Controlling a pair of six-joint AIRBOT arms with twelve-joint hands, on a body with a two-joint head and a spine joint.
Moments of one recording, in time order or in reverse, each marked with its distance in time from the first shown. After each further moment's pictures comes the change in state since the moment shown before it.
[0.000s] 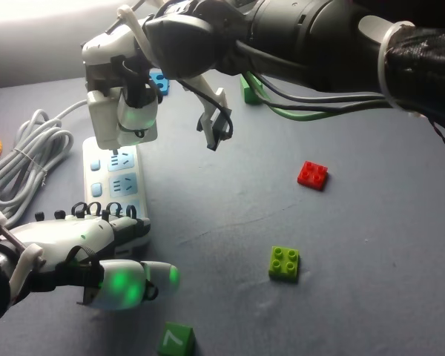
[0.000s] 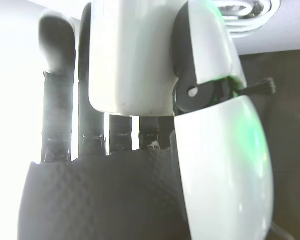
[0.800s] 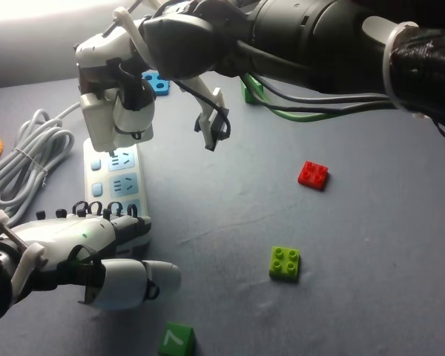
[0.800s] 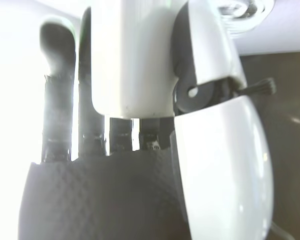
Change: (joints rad) left arm -0.008 -0.003 0.000 -0.003 -0.002 0.012; right arm 0.001 0.015 -0.033 0.048 0.019 -0.068
